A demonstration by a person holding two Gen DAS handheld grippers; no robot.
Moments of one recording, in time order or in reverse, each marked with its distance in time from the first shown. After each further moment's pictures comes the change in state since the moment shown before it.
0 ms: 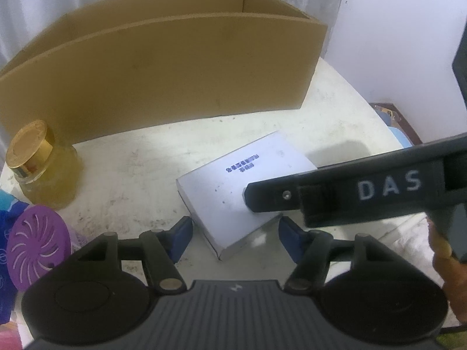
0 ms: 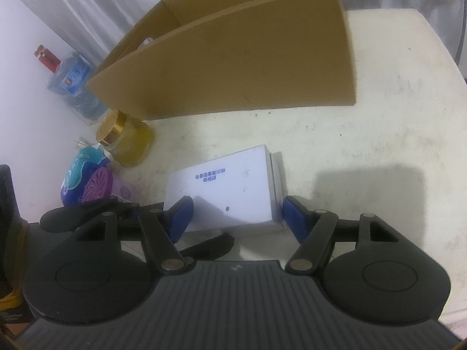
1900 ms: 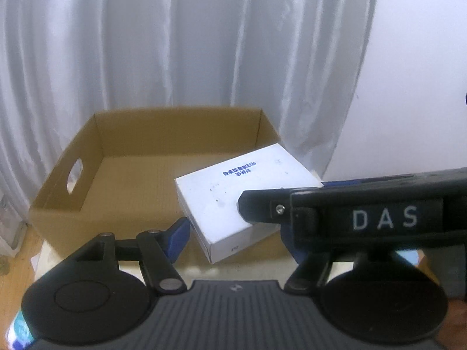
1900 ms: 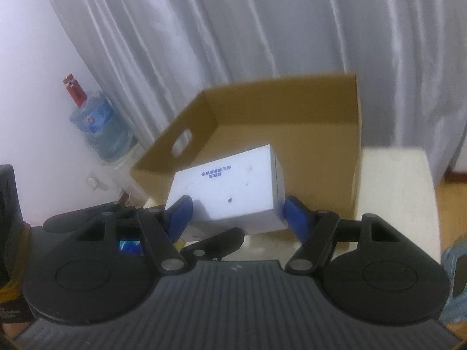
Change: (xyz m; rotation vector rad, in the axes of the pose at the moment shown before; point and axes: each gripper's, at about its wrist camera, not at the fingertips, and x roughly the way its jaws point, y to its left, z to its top) left arm -0.078 -0.003 0.118 -0.092 -0.303 0.053; right arm -0.090 0.057 0.106 -0.176 -0.245 0.002
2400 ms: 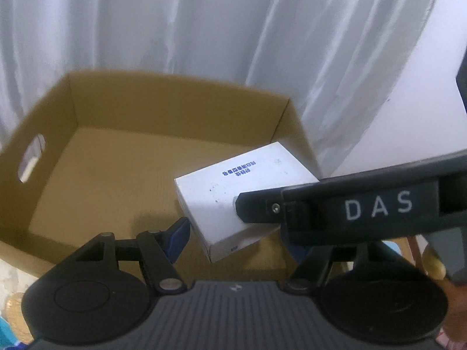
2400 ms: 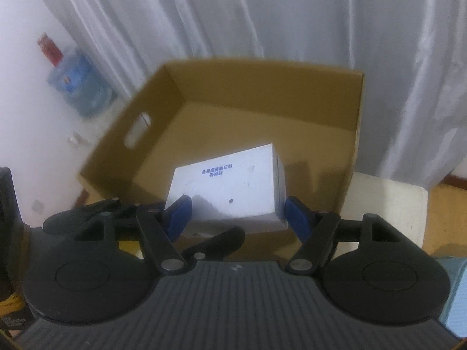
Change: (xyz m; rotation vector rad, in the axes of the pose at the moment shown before) left arm 0.127 0.020 0.060 -0.186 0.183 -0.024; right arm 0.111 -0.066 0.117 -0.055 0.310 -0.026
